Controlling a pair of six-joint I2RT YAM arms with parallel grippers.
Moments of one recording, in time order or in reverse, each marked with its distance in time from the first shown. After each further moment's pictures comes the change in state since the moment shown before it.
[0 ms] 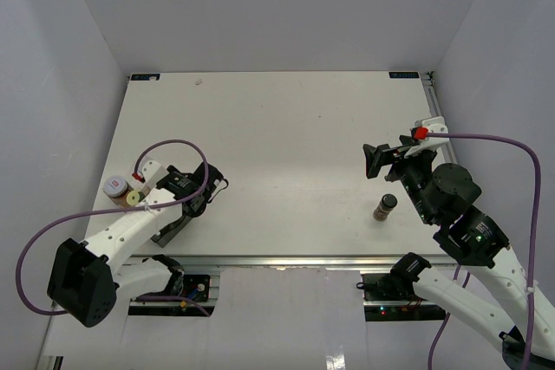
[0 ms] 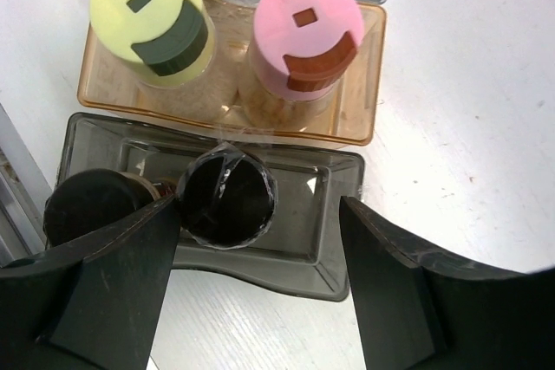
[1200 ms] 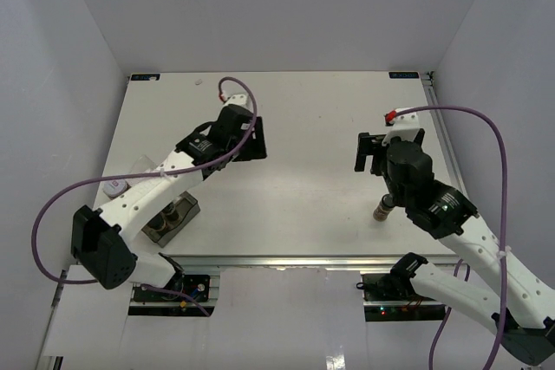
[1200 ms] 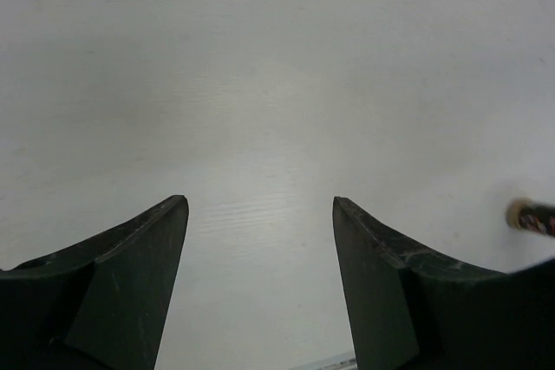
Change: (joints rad) left arm -0.107 0.249 0.486 0.490 0.693 0.982; right arm -0.003 0.207 0.029 -0.119 0.185 0.143
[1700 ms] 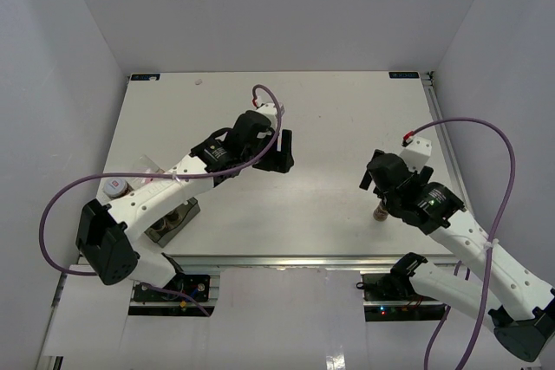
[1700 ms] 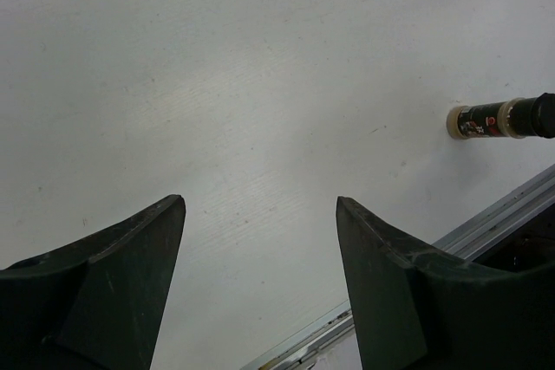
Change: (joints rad) left arm -0.127 0.044 0.007 0.119 0.207 0.128; right arm -0.020 0.054 -0.056 -0.426 0.097 0.621
